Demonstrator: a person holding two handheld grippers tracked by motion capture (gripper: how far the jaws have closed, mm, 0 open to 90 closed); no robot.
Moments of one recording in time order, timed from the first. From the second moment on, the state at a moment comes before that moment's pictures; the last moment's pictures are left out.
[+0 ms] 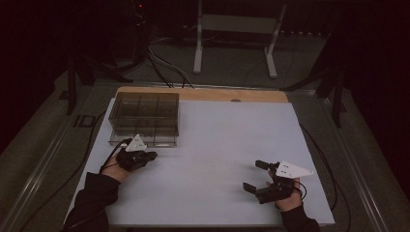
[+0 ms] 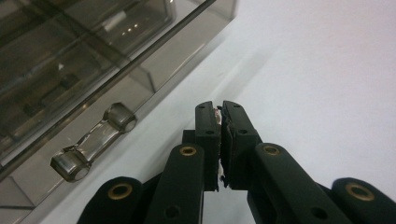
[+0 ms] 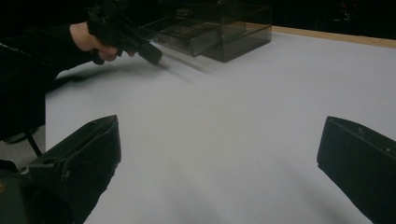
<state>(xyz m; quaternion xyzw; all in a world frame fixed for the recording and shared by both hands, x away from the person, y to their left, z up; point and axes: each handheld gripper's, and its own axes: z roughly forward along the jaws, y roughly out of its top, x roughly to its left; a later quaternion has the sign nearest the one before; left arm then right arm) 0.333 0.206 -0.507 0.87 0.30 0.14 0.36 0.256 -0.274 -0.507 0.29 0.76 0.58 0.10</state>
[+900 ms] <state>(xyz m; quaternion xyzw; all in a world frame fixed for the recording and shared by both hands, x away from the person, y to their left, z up) 0.330 0.212 -0.464 0.85 0.30 0.16 0.41 0.257 -0.272 -0.508 0.29 0.76 0.58 0.10</state>
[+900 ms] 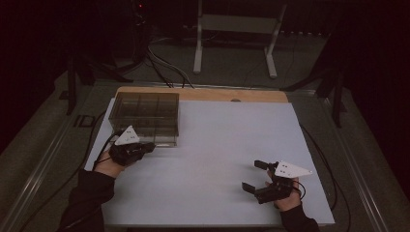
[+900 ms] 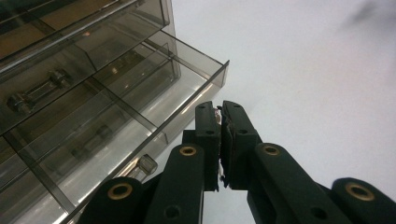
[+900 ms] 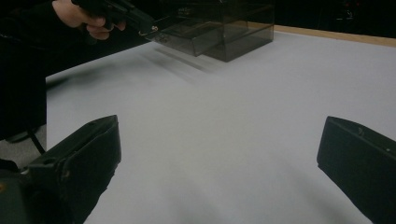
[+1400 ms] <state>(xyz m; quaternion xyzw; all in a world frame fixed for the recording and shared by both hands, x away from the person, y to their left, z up) 0.336 0.229 -0.448 0.83 0.32 0.17 0.43 0.257 -0.271 -0.508 0.29 0.76 0.58 0.10</state>
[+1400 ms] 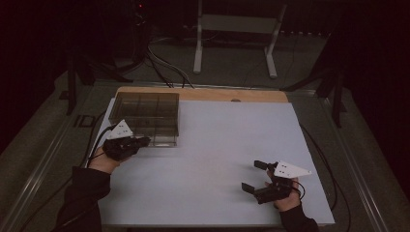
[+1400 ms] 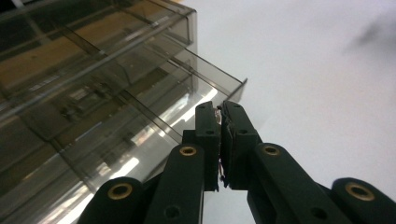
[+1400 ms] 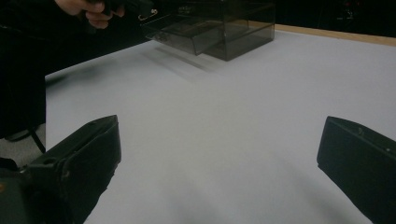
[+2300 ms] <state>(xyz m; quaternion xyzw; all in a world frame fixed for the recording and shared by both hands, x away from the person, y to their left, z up) 0.348 0.275 -0.441 0.79 0.37 0.21 0.44 0.257 -0.270 -0.508 0.29 0.76 0.58 0.10</state>
